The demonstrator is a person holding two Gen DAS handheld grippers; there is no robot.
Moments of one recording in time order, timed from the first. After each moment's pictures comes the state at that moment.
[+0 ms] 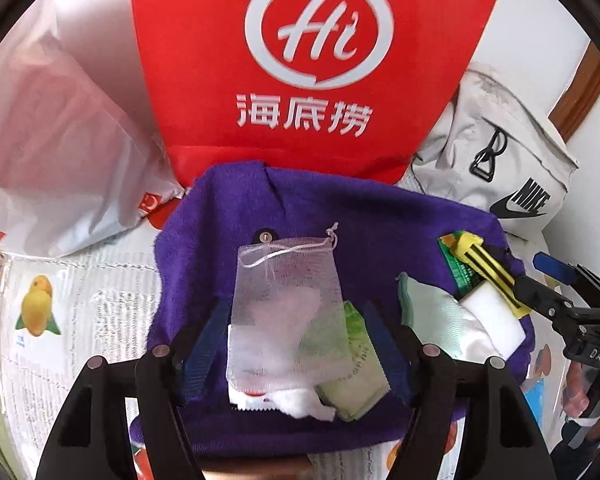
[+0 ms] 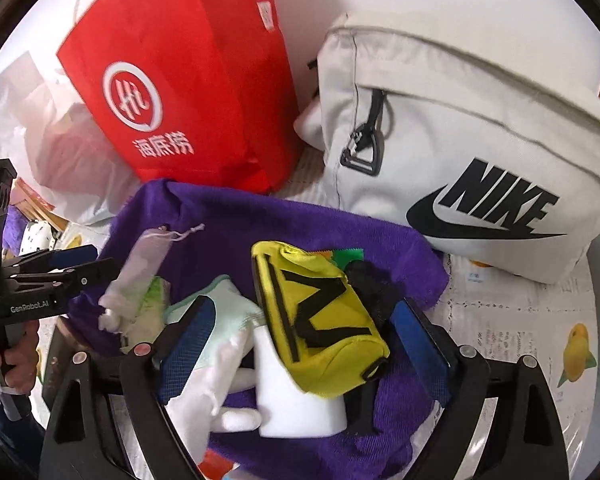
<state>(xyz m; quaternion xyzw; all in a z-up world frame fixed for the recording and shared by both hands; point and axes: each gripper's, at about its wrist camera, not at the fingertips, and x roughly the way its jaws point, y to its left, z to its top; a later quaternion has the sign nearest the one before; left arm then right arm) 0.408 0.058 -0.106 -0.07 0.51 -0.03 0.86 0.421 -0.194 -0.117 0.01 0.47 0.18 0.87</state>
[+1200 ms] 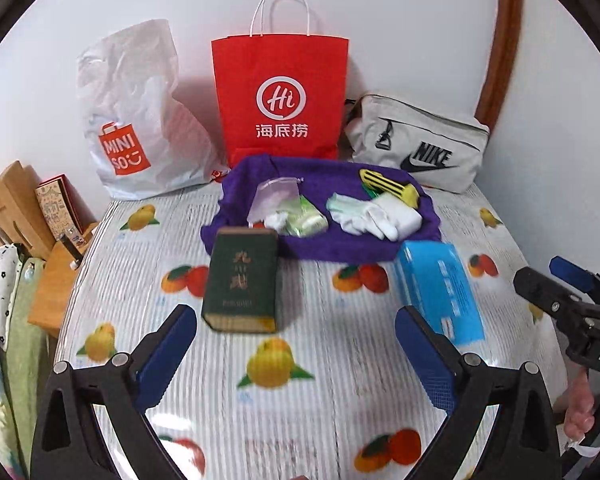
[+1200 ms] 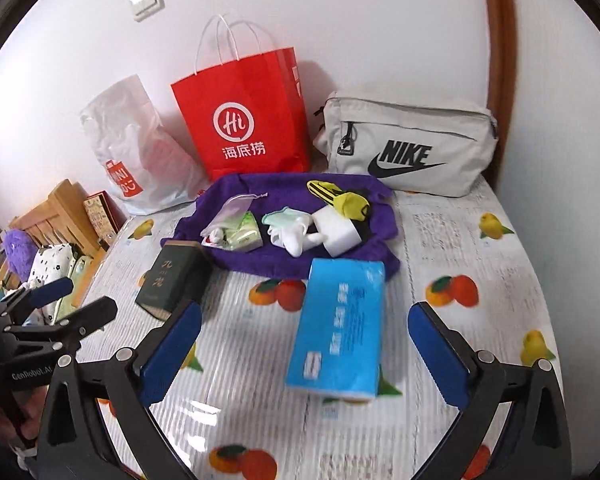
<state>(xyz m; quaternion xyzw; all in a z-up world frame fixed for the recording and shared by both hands) 0.125 0.017 -0.013 -0.02 0.41 0.01 0.91 0.134 -0.217 -0.034 0.05 0.38 0.12 0.92</state>
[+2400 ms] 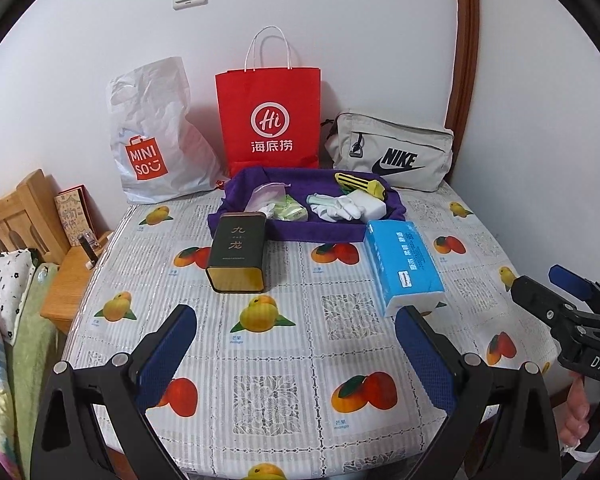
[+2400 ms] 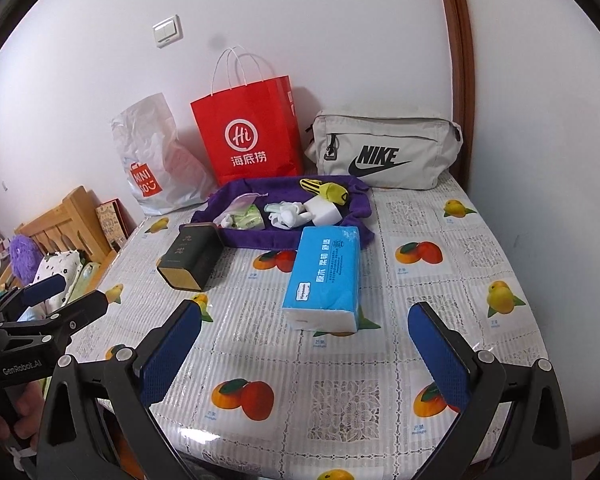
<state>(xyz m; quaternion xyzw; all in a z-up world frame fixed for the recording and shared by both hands) 0.016 -0.012 0.002 -0.01 0.36 0.01 0.93 0.026 -0.246 -0.033 0.06 0.33 0.11 0.94</state>
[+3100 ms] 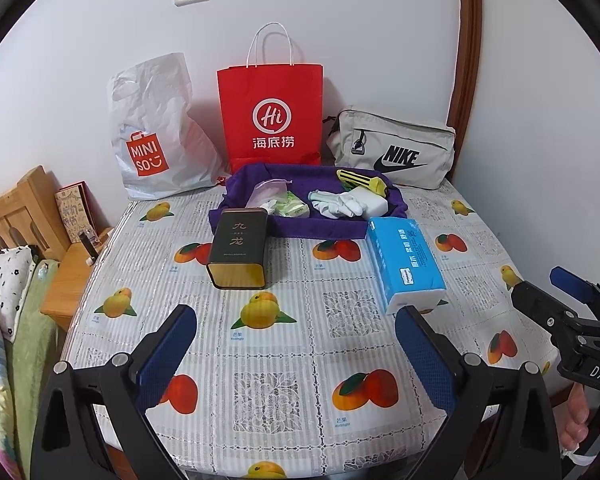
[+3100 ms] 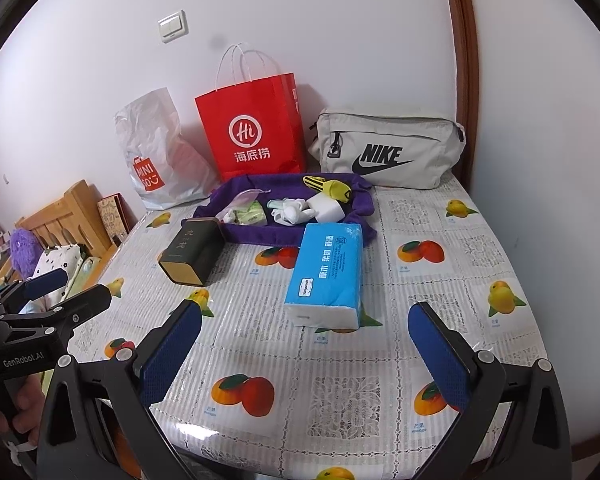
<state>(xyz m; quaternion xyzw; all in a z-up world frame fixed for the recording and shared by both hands) 0.016 -0.011 0.000 -0.01 0.36 0.01 0.93 0.025 -0.243 -0.034 0.05 0.33 0.12 0.93</state>
